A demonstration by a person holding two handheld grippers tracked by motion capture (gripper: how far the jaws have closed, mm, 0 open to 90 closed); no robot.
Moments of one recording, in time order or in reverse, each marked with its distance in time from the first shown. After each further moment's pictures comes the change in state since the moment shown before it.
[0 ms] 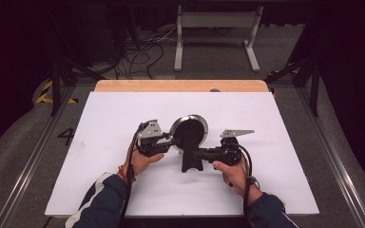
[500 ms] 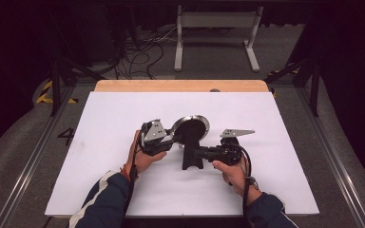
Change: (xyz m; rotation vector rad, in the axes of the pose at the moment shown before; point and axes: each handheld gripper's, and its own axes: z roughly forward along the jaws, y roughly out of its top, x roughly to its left) left arm -0.004 0.003 0.008 -0.010 0.103 0.104; right arm 0.000 0.000 0.000 -0.013 -0.053 -0.027
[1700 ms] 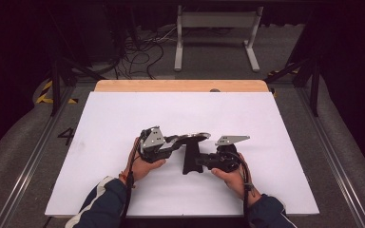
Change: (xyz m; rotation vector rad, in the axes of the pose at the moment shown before) left arm -0.012 -0.015 -0.005 0.007 -0.056 -0.058; right arm 0.009 -0.014 0.004 0.107 -0.100 -0.092
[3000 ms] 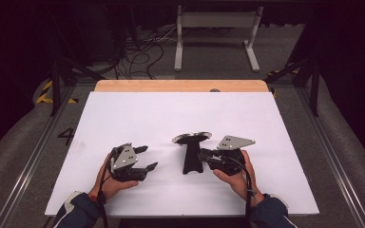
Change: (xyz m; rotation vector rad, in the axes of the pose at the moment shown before) left arm -0.013 -0.045 -0.085 0.095 0.091 0.023; right arm 0.029 0.012 -0.023 -0.087 -0.140 -0.189
